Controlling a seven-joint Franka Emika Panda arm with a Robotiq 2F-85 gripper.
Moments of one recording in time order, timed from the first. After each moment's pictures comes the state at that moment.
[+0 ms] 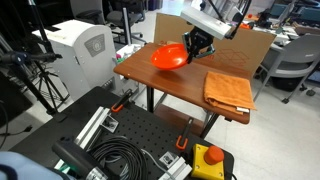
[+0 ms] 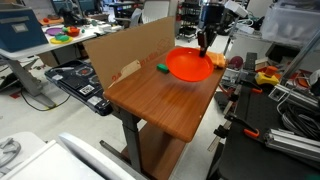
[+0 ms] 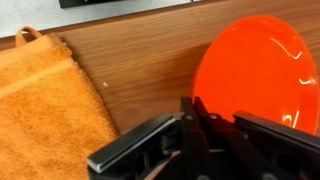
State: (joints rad) arm -0.14 0.30 0.03 -2.14 0.25 2.32 -0.18
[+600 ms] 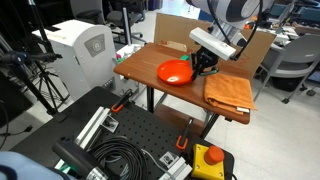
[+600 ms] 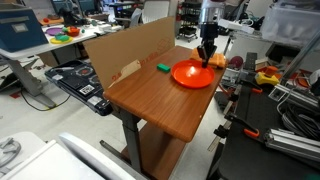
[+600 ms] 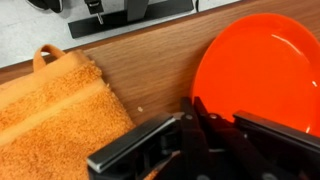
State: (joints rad) arm -0.15 0.47 -0.02 -2.04 0.23 2.26 -0.14
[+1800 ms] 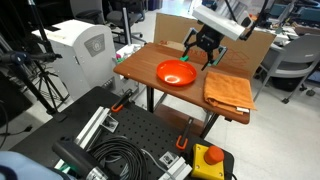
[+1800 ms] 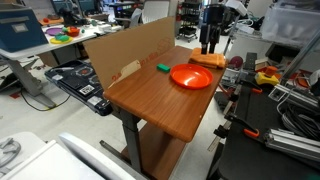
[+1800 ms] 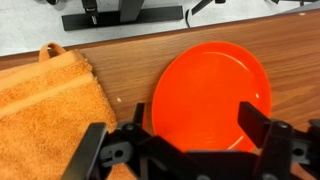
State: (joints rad) arm -0.15 0.28 0.00 -2.09 0.26 2.15 -0.27
